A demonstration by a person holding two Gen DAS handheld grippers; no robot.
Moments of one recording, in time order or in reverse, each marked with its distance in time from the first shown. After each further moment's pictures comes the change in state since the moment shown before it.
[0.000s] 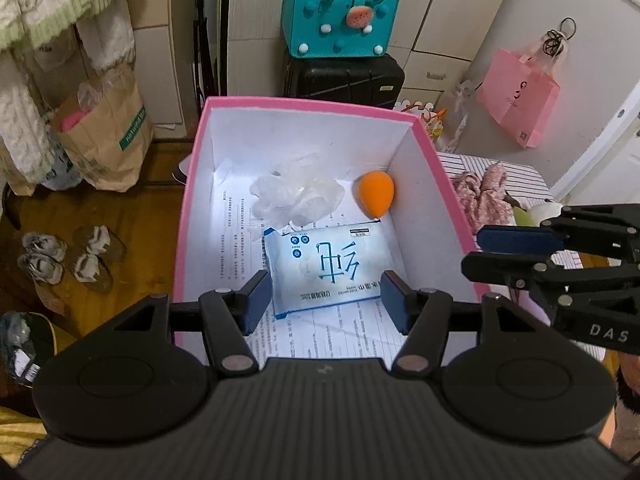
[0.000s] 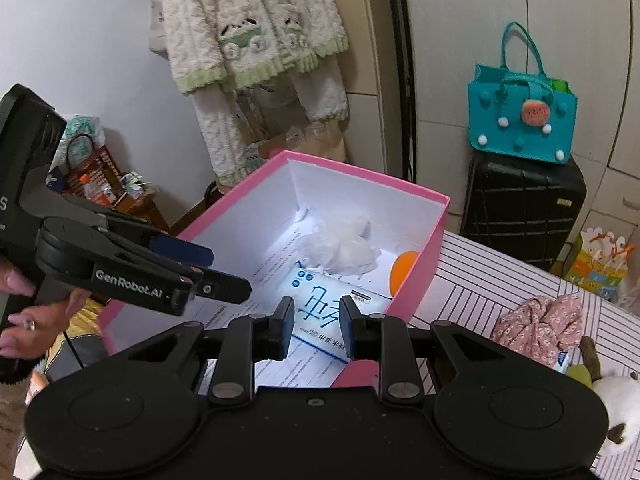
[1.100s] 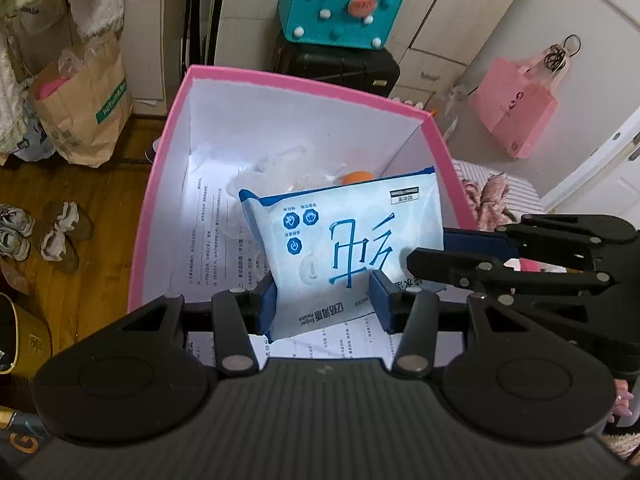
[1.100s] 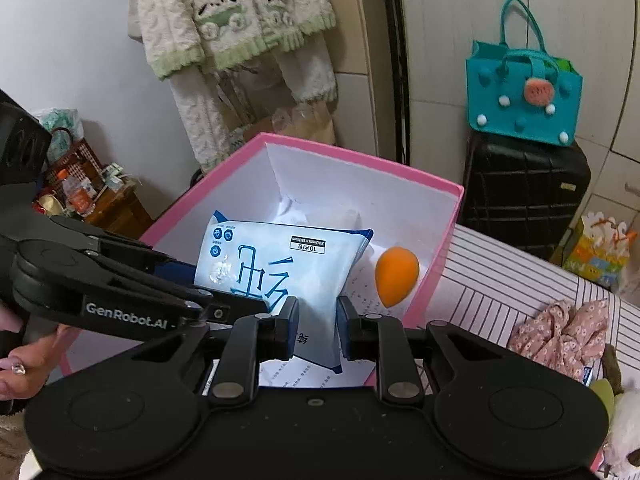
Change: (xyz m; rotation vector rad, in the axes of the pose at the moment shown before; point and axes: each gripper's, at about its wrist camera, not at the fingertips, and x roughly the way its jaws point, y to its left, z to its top) left arm 0.052 0.015 0.009 -0.094 0.039 -0.088; right arm 0.056 -0.010 0.012 0.036 0.069 -0.035
